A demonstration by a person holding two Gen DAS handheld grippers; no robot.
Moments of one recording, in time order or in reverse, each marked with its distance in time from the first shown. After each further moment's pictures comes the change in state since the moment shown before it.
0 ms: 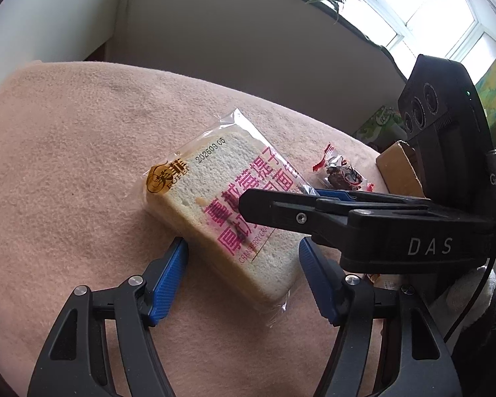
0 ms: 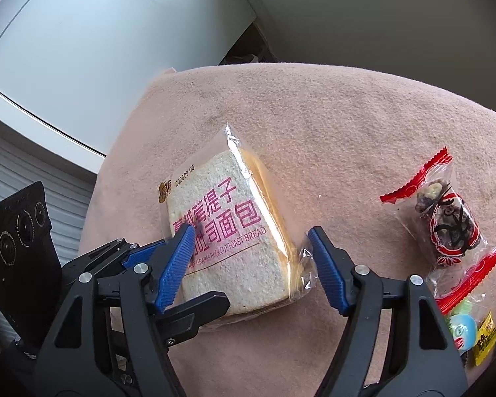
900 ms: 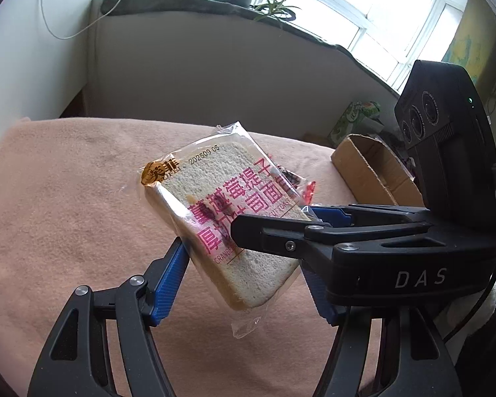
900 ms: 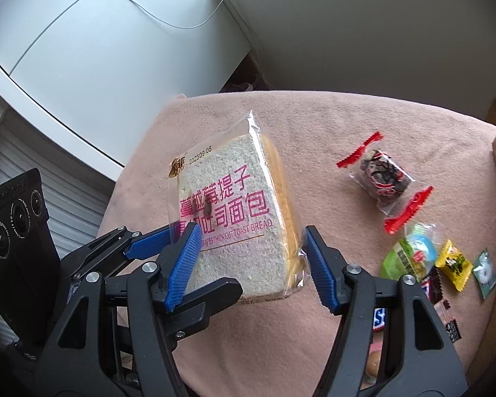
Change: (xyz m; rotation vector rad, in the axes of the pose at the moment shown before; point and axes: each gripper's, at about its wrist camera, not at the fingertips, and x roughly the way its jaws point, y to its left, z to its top) left arm -0.044 -0.059 -0.014 0.164 -0.089 -0.021; right arm -0.084 0.009 -0.046 0.022 -0.145 -0.042
